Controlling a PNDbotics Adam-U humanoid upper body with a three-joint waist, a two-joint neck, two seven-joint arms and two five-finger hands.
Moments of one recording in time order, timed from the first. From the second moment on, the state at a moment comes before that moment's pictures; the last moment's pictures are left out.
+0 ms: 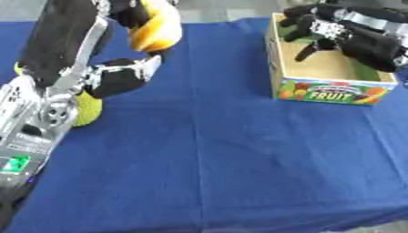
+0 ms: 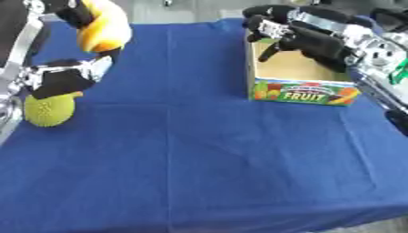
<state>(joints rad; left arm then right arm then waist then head) -0.78 0.37 -0.52 -1.84 -0.77 0.13 0.11 -0.43 -1.00 0.27 -1.98 -0.42 0.31 0.19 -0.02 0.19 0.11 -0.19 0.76</state>
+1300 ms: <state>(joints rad) -0.82 0.24 -0.58 -1.71 -0.90 -0.02 0.11 -0.53 -0.92 0.30 -1.98 -0.42 0.42 0.28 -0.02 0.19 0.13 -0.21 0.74</state>
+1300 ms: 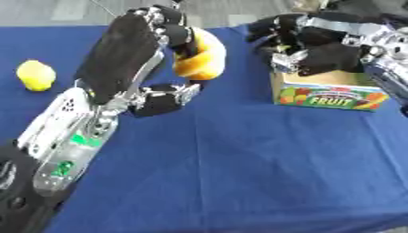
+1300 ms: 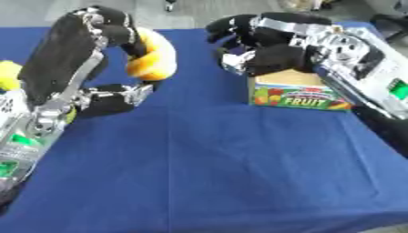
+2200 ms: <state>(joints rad) -0.84 0.17 -0.61 -1.65 -1.02 -0.09 0.12 -0.55 -0.86 0.33 -1.98 -0.39 0.47 0.41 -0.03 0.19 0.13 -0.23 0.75</state>
